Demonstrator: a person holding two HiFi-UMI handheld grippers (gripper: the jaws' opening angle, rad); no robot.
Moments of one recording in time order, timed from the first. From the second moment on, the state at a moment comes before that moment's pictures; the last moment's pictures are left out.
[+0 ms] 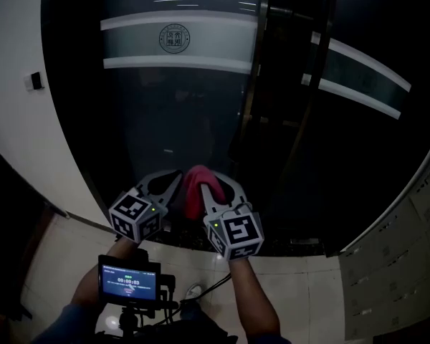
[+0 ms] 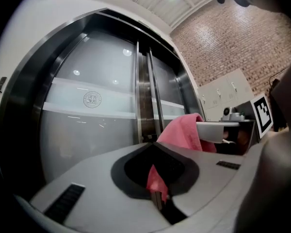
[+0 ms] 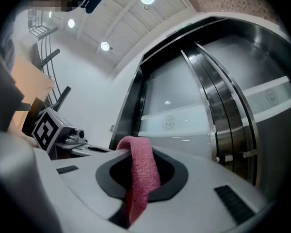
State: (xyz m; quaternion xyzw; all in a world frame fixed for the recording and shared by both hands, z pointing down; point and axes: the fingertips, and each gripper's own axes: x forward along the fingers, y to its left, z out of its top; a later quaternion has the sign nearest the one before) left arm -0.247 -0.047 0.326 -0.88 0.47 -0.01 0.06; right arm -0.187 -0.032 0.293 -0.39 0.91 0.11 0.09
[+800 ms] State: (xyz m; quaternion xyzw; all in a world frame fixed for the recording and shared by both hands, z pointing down) left arm -0.462 -0.314 0.253 -0.82 0.57 -0.01 0.09; right arm -0.431 -0.314 0.208 -0.25 0.95 0.14 0.13
